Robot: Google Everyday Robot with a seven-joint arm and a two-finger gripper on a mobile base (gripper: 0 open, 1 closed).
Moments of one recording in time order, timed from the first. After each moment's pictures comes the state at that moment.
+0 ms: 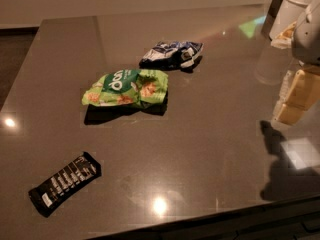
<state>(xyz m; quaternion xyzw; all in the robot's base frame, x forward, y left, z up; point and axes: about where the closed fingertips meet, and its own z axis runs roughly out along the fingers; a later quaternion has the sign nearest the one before) 0.438 -0.216 0.977 -0.60 0.78 -0.04 0.16</state>
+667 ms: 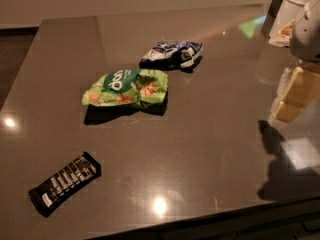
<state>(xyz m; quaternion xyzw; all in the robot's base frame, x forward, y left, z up) 0.441 -0.212 0.979 -0.60 0.78 -0.03 0.17</state>
